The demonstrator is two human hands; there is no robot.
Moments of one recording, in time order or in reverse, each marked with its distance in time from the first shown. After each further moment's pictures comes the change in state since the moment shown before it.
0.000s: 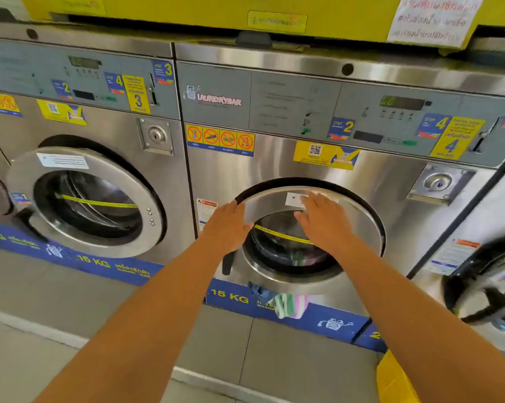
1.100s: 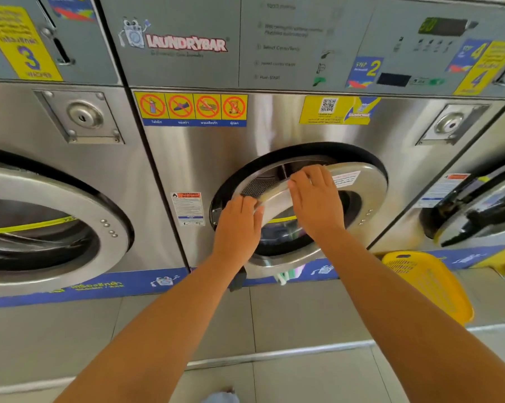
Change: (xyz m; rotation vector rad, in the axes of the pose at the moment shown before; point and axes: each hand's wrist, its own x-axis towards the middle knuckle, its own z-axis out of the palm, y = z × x) left_hand 0.053 -0.059 0.072 -0.283 0.256 0.290; right_hand 0.054 -0.057 0.079 -0.122 0.254 0.252
